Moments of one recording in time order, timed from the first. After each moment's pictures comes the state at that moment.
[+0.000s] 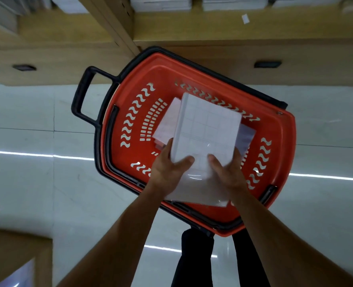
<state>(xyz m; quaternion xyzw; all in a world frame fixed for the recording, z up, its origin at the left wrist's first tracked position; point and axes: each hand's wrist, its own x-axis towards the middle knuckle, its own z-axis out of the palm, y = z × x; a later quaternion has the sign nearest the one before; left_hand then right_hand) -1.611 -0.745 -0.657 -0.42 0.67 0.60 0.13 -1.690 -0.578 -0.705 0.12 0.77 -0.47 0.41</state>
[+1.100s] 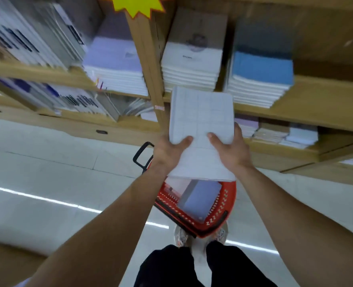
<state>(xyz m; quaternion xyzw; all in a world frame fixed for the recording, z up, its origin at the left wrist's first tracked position) -1.670 -0.803 -0.236 -0.43 0.68 0.59 -0.08 -1.790 -0.649 -0.236 -0.08 0.86 -0.45 0.23</state>
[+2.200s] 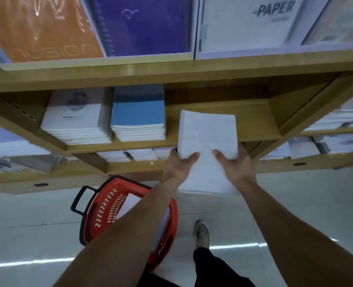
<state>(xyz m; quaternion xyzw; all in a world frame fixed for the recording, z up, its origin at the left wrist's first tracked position) -1.918 -0.552 -0.185 -0.37 0.70 0.61 0.06 -1.981 -0.380 -0.175 0.05 0.88 -0.45 0.14</state>
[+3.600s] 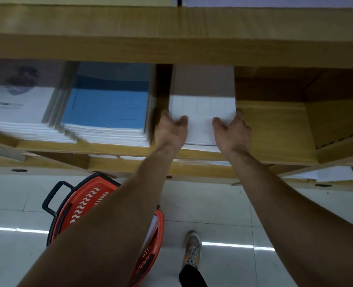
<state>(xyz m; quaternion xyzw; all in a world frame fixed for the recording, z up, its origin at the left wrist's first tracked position) -2.088 -0.588 -0.254 -0.44 0.75 0.48 -0.07 -2.159 -0.453 -0.273 -0.02 0.92 -0.37 0.11</state>
